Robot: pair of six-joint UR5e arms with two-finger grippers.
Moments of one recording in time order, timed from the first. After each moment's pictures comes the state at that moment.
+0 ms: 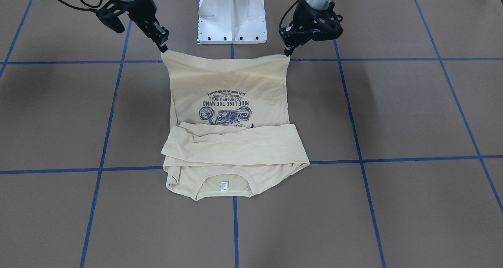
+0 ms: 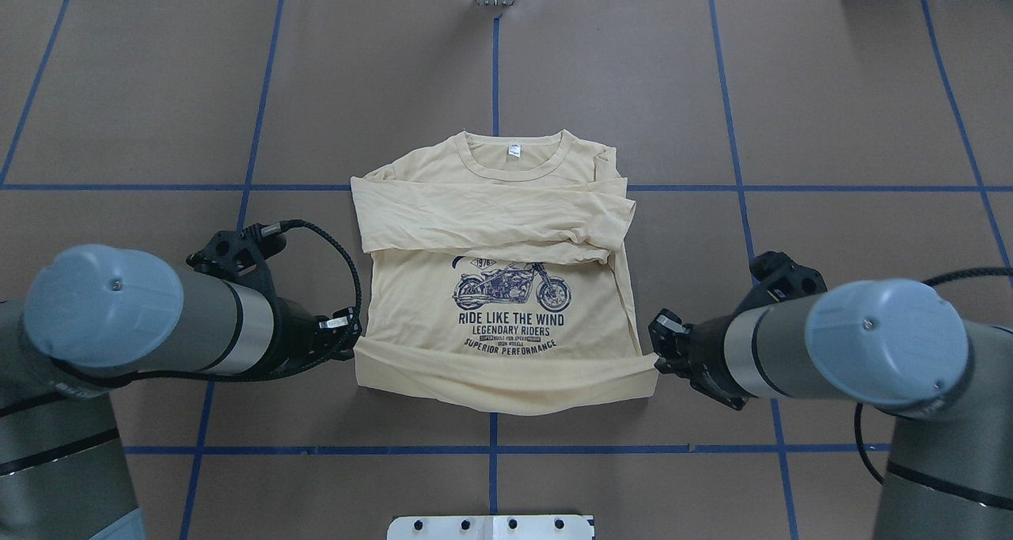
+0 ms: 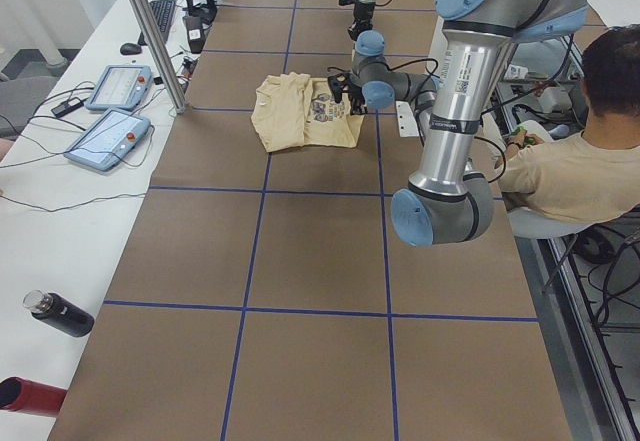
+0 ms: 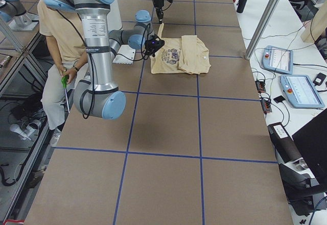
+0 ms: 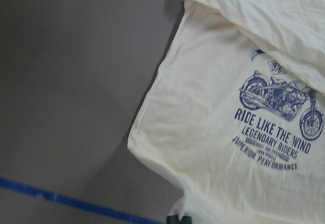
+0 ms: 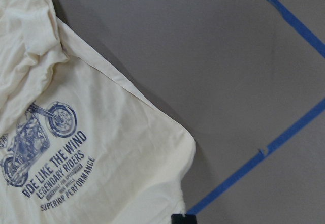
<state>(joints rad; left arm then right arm) -0.45 -1.86 -2.12 -1.74 -1.83 -1.67 0.42 -1.35 2.22 -1.53 1.78 2.03</state>
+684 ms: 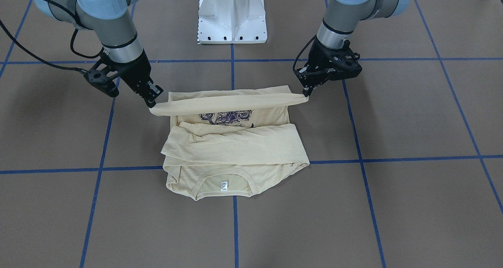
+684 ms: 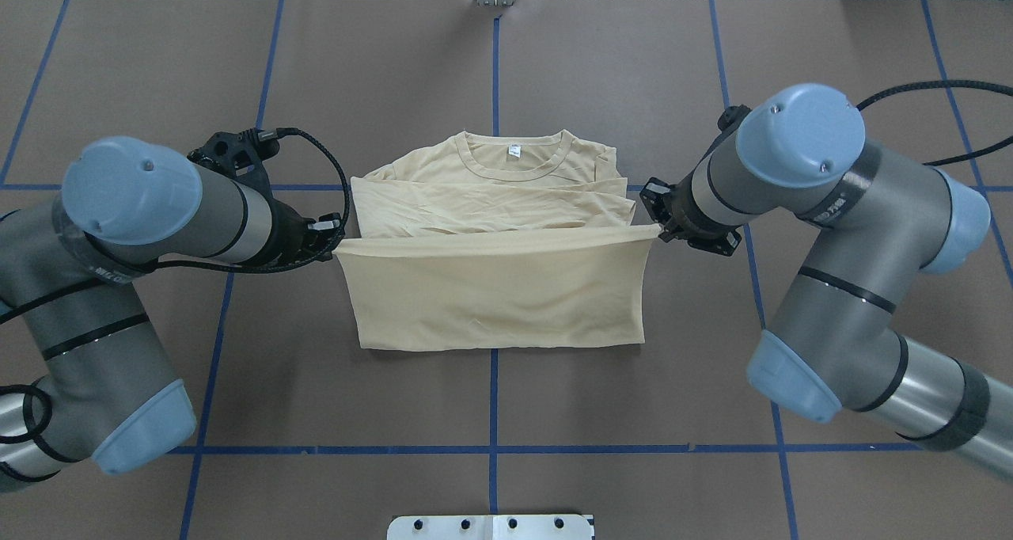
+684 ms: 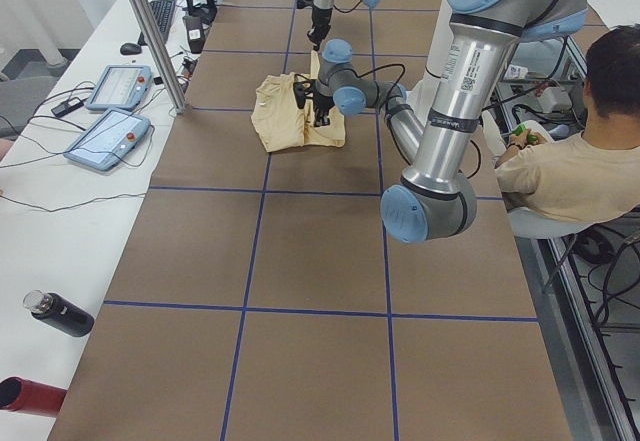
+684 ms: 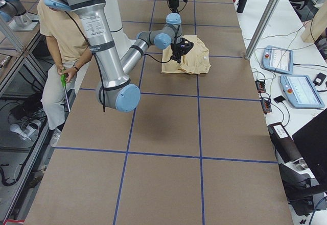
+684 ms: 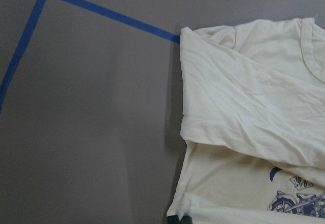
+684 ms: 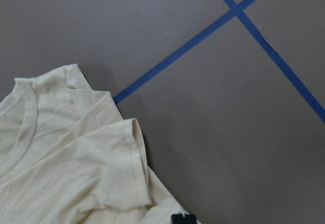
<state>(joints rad) -0.62 -1.94 -1.96 -1.75 -1.83 -1.50 0.69 -1.15 1.92 -1.58 1.90 1.72</state>
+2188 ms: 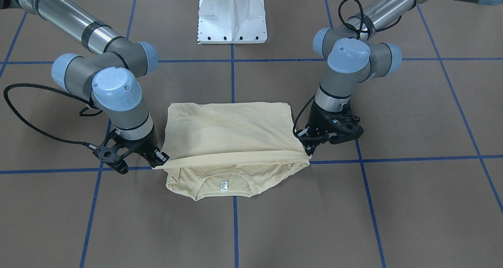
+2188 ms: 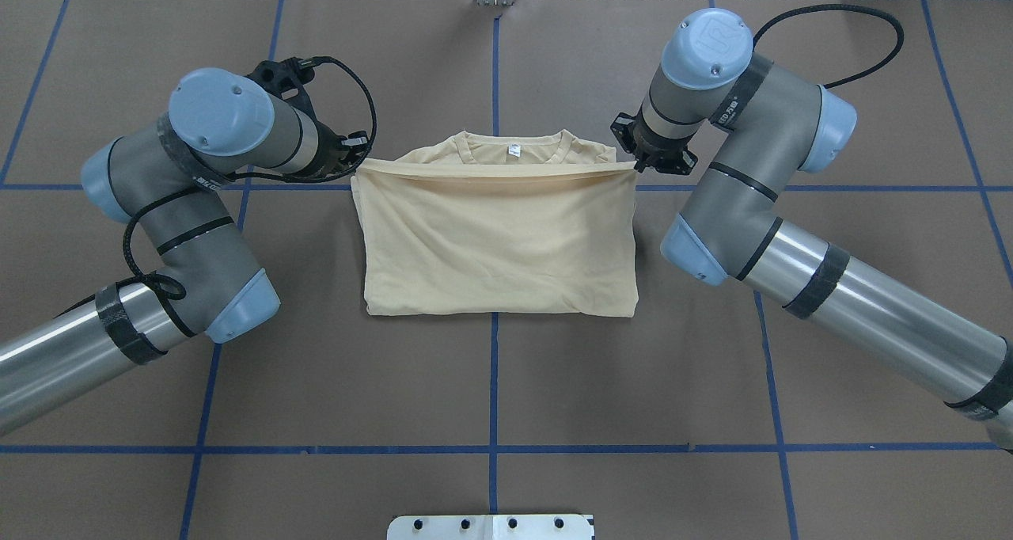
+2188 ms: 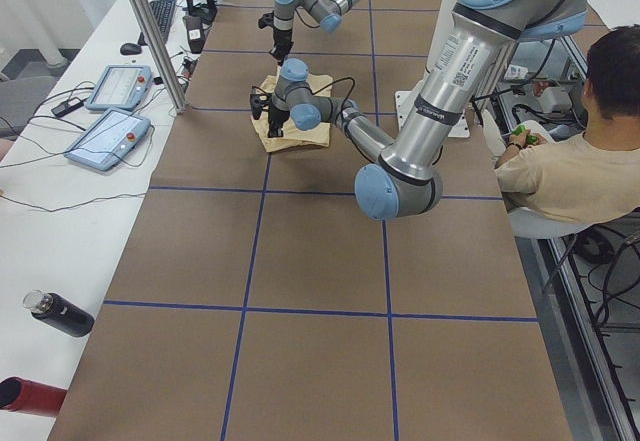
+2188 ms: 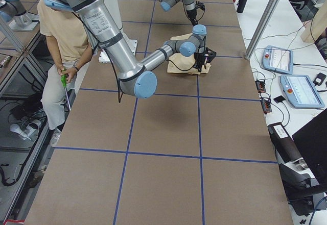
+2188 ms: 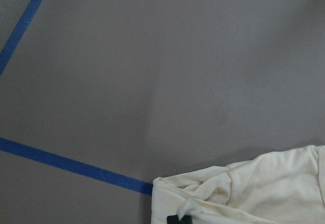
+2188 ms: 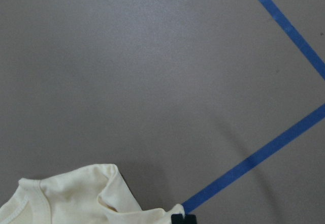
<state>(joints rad) -0.72 -2.13 -1.53 -2.00 -1.78 -1.45 0.77 -0.91 1.42 -1.40 1.92 1.60</state>
